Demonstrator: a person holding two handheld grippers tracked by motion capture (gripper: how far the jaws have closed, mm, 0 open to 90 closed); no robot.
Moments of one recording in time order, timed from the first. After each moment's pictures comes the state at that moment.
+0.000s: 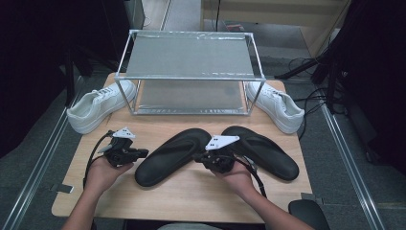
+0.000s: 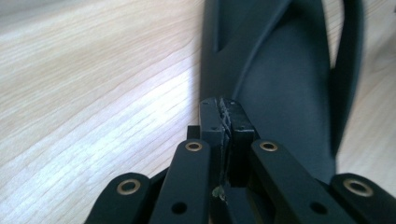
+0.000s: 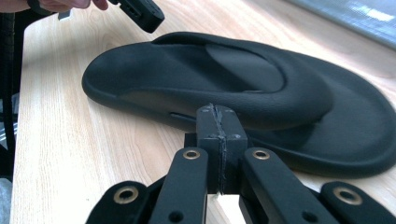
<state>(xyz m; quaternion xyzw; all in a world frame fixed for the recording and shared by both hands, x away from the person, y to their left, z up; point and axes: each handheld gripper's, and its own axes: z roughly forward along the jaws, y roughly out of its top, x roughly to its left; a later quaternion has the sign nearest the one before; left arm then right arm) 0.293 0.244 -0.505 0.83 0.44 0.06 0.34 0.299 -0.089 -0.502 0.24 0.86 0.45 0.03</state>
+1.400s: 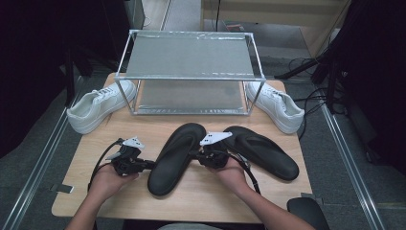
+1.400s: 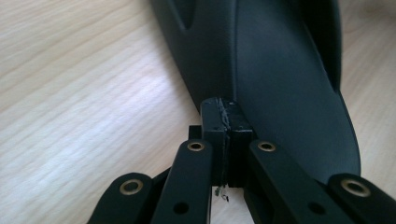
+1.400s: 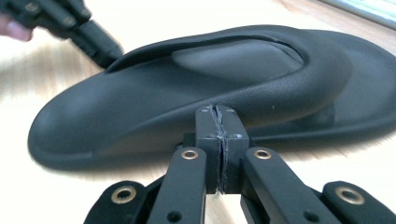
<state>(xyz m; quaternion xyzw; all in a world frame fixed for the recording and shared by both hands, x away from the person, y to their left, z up) 0.275 0.217 -0.512 0.85 0.41 0.00 0.32 0.316 -0.075 -0.515 0.27 0.86 0.44 0.03</state>
